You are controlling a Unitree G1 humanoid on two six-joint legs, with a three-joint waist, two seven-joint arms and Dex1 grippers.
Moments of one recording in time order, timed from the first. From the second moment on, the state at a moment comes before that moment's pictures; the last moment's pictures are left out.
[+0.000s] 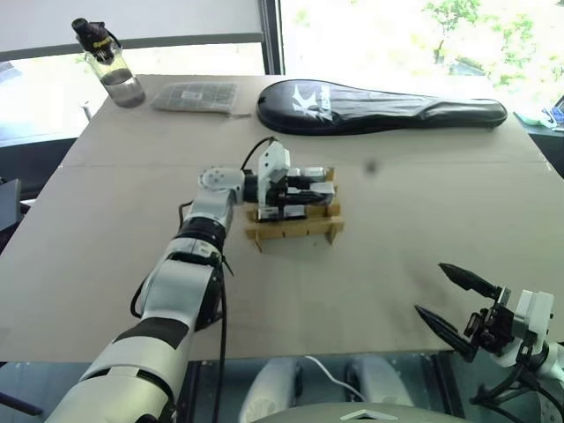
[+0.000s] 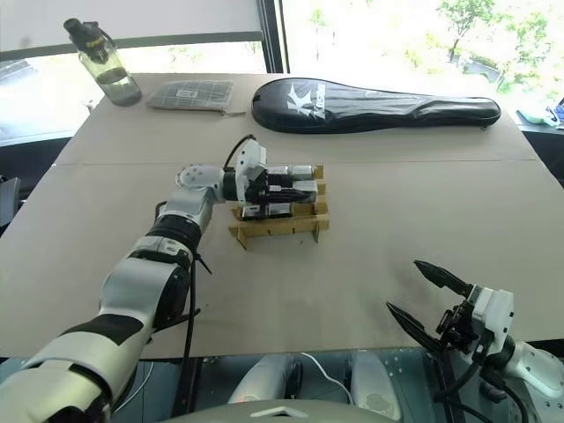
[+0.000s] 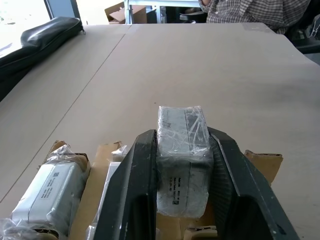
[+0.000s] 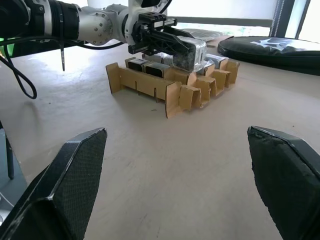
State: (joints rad) left arm -1.01 0.34 -0.07 1.06 -0.18 -0.25 -1.45; right arm 0.49 -0.49 -0.20 -0.33 0.63 -0.22 1.04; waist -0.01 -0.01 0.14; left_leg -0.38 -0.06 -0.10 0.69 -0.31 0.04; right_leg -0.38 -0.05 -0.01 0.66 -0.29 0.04
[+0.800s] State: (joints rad) left arm -0.98 0.36 -0.06 1.02 -0.18 -0.23 -1.47; right arm 0.47 -0.48 -0.21 -0.31 0.62 -0.22 1.04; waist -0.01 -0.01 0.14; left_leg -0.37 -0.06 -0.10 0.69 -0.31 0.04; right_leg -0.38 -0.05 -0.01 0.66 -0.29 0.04
